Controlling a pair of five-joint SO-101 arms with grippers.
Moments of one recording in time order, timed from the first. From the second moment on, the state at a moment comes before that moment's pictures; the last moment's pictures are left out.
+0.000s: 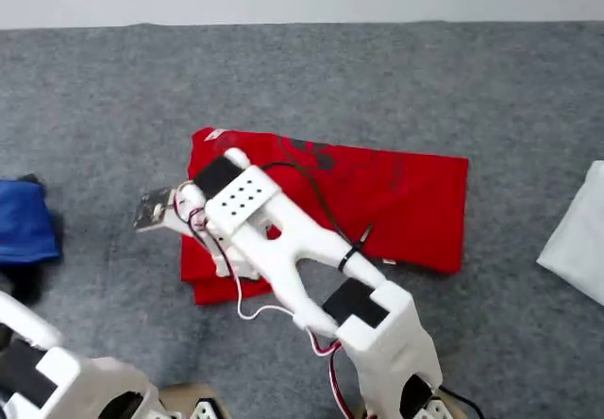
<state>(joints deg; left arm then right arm) -62.4 1.7 -3.3 93.9 -19.8 -50.3 27.7 -22.4 100.4 37.0</state>
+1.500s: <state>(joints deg) -65.5 1.7 -3.3 93.5 -22.5 -53.5 45.3 -27.3 91.1 53.2</state>
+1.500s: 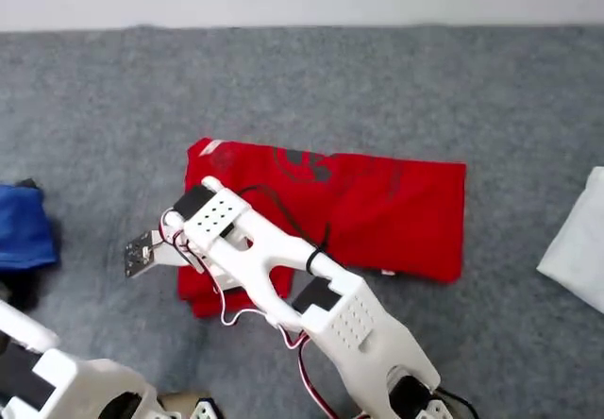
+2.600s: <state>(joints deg) -65.5 1.7 -3.3 93.5 -22.5 -46.1 48.6 -46.0 100.2 53.0</state>
